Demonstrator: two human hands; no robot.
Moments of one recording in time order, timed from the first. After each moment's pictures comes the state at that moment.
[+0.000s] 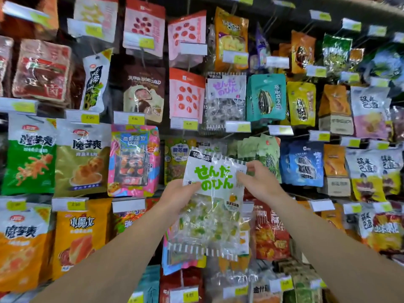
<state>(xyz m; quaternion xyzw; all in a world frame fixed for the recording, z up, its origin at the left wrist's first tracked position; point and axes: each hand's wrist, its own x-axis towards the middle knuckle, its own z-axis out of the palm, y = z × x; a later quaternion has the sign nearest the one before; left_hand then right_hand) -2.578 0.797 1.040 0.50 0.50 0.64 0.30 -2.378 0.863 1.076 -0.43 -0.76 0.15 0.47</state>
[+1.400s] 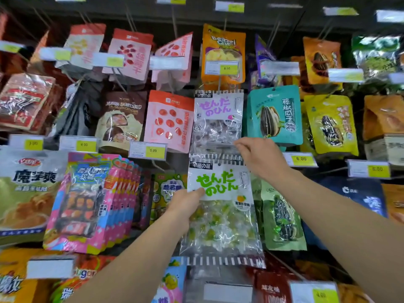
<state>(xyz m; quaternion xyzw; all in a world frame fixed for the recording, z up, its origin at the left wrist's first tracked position) -2.524 1.025 1.120 0.39 0.54 0.72 0.19 -2.355 1.093 1.223 -0.22 -0.80 -0.20 0.53</state>
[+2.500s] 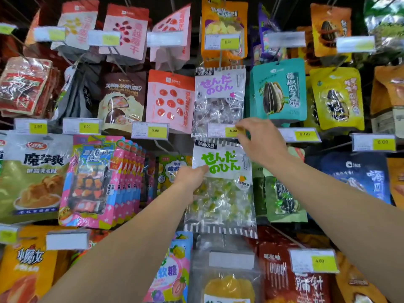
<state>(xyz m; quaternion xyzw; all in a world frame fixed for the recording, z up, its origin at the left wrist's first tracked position) -2.535 1.043 1.124 0.41 0.55 0.71 0.17 -2.361 1.090 1.200 -0.22 -0.78 -0.21 0.54</state>
